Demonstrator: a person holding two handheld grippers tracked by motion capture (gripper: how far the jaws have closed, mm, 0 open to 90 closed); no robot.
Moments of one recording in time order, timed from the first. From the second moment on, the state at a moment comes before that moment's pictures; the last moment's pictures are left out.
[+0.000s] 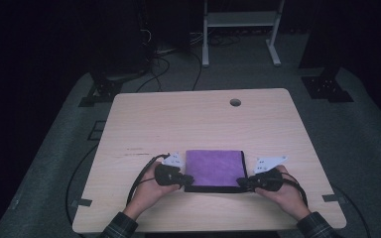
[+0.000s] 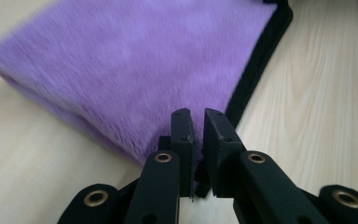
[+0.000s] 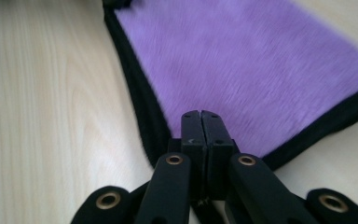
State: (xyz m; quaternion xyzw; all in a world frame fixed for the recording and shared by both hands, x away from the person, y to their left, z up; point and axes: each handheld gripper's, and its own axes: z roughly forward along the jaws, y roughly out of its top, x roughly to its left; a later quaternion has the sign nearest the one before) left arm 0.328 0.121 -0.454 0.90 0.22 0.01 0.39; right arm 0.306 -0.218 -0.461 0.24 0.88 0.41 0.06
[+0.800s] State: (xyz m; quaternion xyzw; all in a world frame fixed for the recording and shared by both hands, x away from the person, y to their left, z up) left arm 0.316 0.174 -0.455 0.87 0.28 0.11 0.40; right arm 0.311 -0.241 -0.464 0.30 0.84 0.43 0.12
